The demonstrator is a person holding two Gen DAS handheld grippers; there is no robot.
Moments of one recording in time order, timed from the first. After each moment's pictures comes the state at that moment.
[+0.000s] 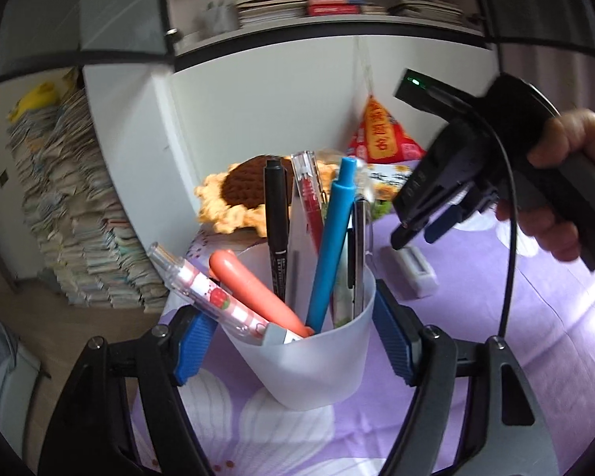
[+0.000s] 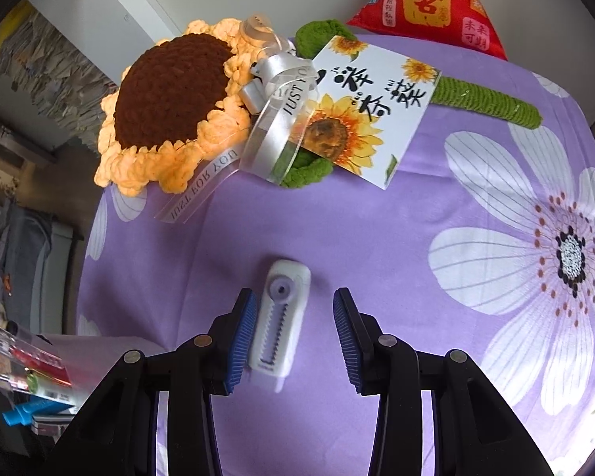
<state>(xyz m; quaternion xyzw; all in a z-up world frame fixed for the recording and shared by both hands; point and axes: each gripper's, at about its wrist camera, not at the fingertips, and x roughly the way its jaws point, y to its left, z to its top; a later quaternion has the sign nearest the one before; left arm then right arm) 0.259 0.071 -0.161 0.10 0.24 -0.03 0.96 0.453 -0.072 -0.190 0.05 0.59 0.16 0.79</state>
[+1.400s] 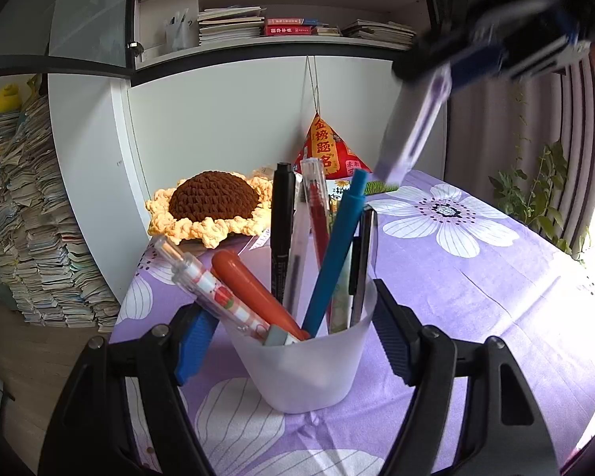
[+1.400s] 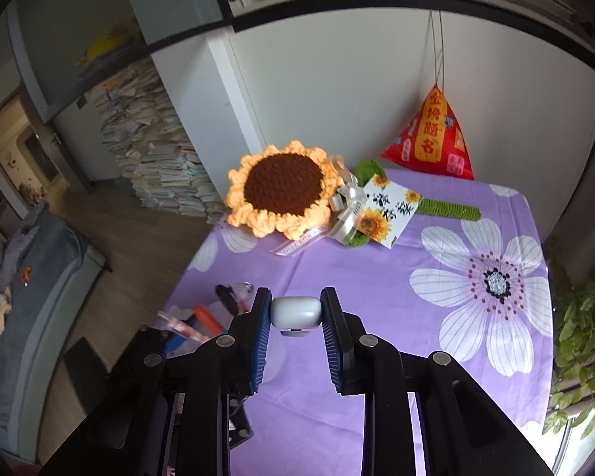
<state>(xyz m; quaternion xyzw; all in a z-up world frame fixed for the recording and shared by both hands) 0.239 0.061 -0.162 0.08 0.21 -0.14 0.96 0.302 -0.083 -0.040 0.03 0.40 0.21 0.89</state>
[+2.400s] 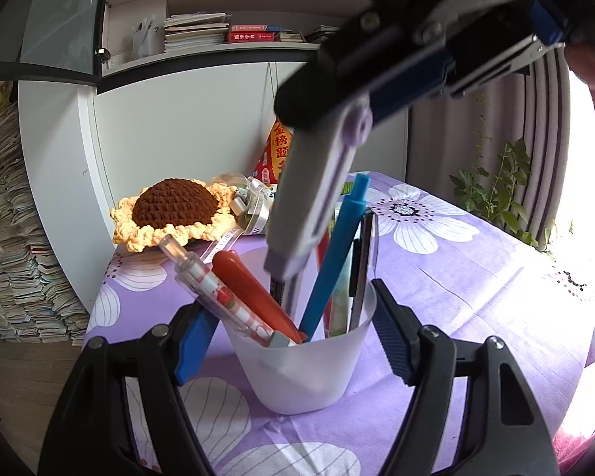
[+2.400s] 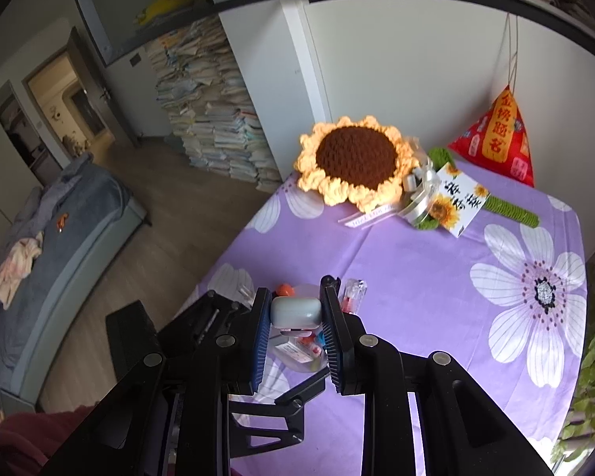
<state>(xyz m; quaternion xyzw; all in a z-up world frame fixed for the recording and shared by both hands) 0.227 0.054 -0.159 0.08 0.21 -0.21 0.95 0.285 -0.044 -0.056 -0.01 0.43 0.31 0.85</state>
